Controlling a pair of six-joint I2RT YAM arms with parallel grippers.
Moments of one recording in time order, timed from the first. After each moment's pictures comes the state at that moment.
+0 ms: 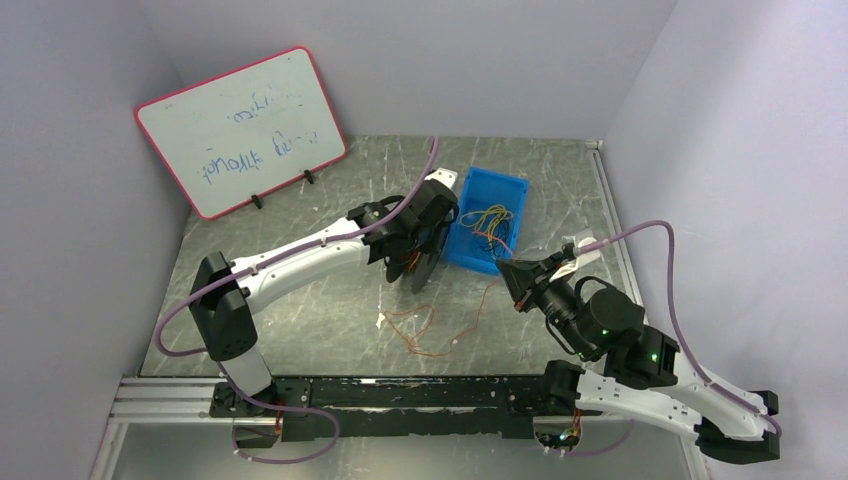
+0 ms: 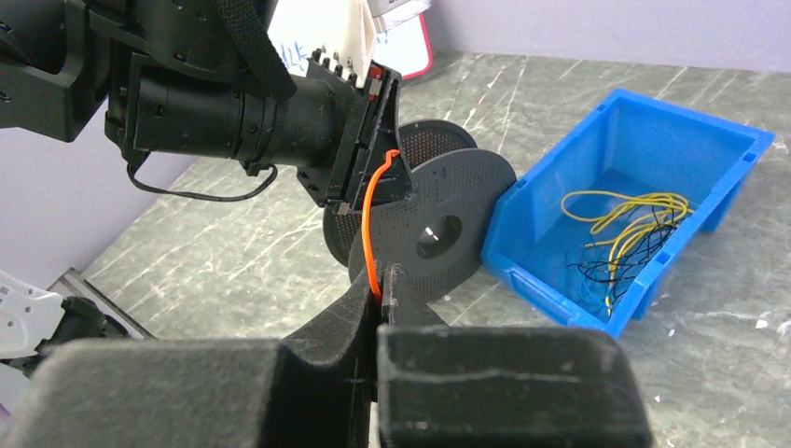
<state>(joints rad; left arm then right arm) -1.00 1.71 1.54 -0.62 -0.37 -0.46 1.18 0.39 0.77 -0.40 0.62 0.28</state>
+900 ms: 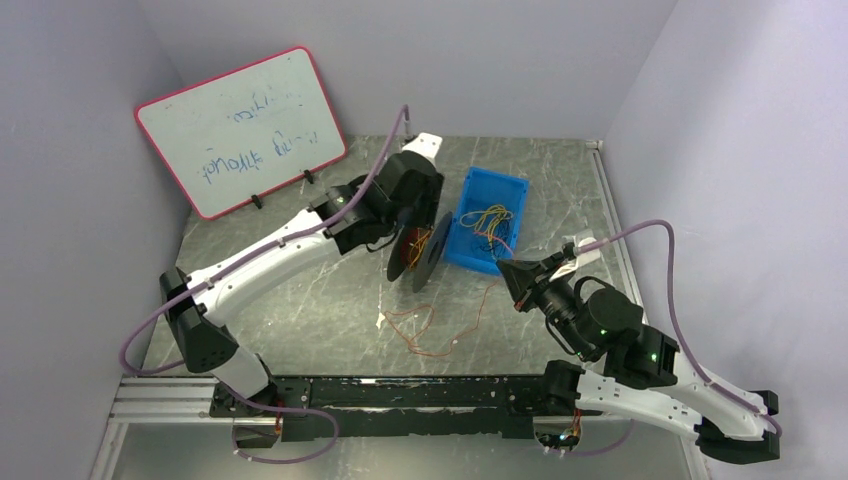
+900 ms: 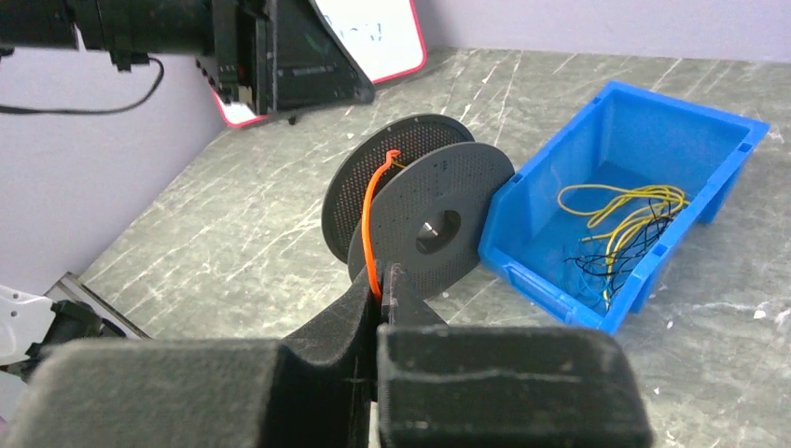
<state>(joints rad) -0.99 1.61 1.68 -0.68 -0.44 -0.39 1.18 0.39 0.77 -0.42 0.64 0.30</state>
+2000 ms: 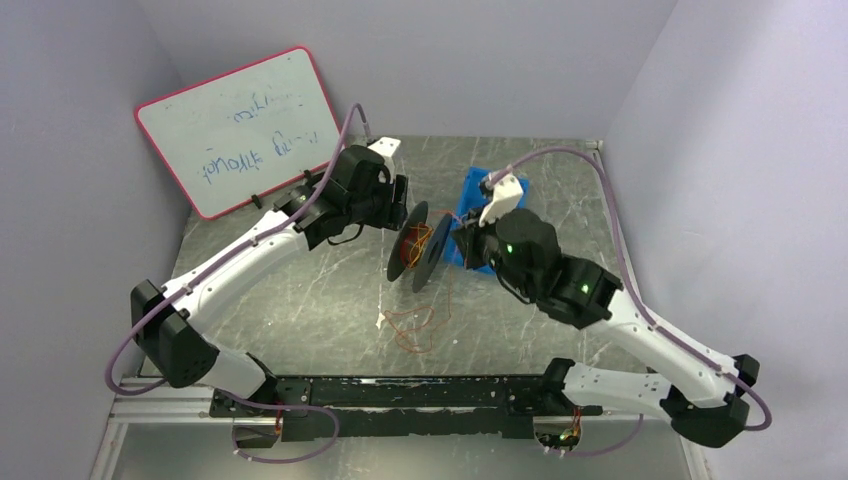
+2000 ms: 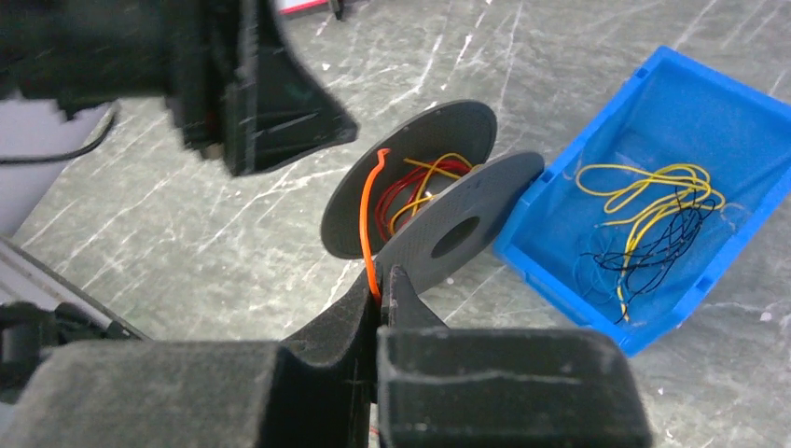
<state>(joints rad) -0.74 1.47 1.42 -0.59 -0.13 -0.33 1.03 0.95 1.14 -0.53 0.45 0.34</state>
